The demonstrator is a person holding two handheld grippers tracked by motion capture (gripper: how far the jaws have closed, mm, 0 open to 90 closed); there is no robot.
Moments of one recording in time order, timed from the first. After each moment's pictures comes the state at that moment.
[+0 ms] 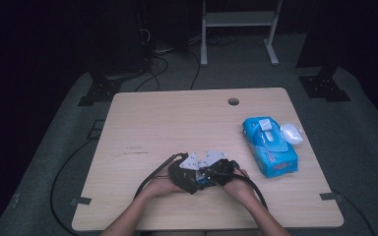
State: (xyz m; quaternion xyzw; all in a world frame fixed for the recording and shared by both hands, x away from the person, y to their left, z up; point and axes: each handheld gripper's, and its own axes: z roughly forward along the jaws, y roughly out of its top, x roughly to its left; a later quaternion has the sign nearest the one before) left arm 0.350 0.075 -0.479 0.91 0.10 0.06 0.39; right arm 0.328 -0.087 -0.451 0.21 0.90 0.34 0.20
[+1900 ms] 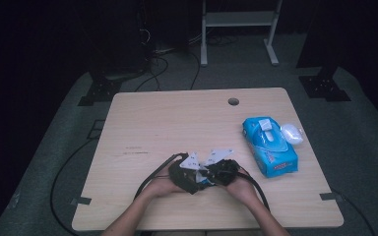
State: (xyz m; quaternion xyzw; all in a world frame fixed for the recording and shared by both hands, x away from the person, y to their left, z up) left arm 0.351 0.075 -0.479 0.91 0.11 0.06 0.39; right arm 0.327 -0.093 -0.453 0.23 0.89 0.37 0.12
